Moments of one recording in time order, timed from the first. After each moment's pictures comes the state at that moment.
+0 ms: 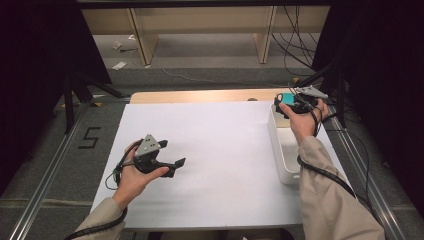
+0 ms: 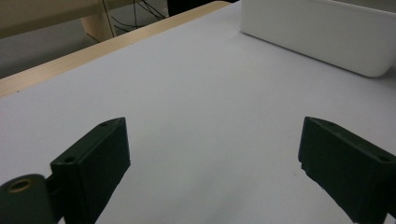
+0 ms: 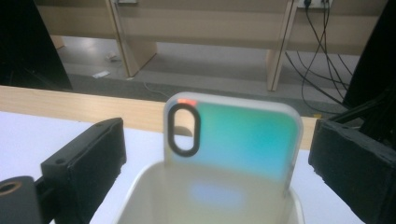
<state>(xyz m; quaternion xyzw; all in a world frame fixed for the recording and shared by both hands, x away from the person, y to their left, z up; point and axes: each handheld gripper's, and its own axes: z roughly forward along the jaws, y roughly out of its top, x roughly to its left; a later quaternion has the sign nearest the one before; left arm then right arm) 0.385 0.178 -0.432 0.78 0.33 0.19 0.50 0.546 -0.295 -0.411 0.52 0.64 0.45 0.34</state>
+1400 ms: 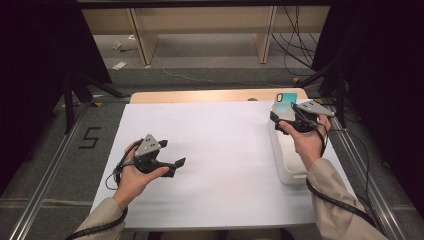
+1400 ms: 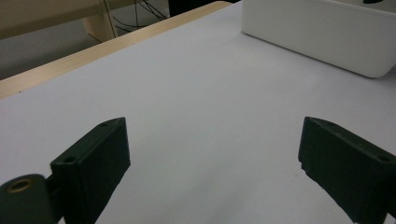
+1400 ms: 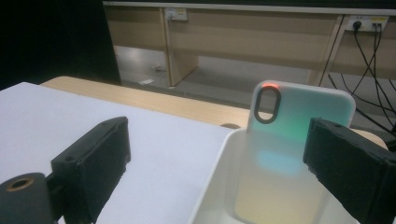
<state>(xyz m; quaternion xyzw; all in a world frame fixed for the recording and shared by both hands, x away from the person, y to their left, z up) 0.384 0.177 -0.431 0.78 0.34 0.19 0.49 0.478 -0.281 -0.403 0.45 0.67 0.50 0.32</state>
